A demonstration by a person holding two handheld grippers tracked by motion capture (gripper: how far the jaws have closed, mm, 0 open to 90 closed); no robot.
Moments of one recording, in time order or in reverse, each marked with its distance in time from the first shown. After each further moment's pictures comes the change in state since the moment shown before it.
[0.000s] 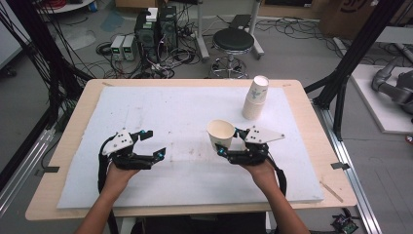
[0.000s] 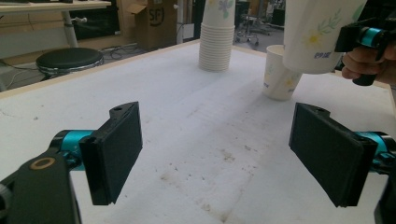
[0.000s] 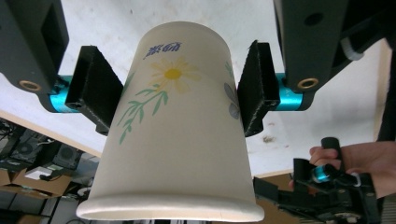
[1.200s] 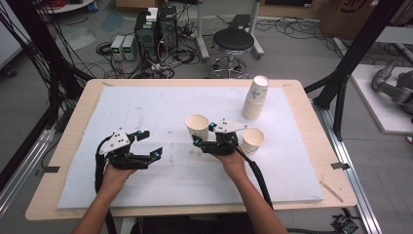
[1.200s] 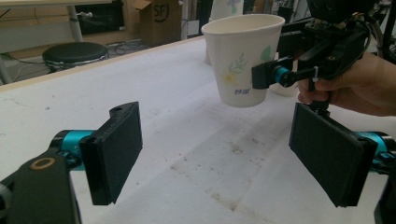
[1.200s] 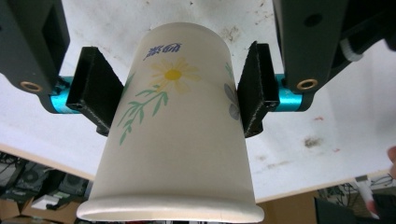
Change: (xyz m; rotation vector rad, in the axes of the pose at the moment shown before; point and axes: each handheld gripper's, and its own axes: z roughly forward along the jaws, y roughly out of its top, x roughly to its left) left arm 0.006 -0.004 -0.005 0.016 0.019 -0.012; right arm -0.002 -0.010 0.092 0.086 -0.071 0.059
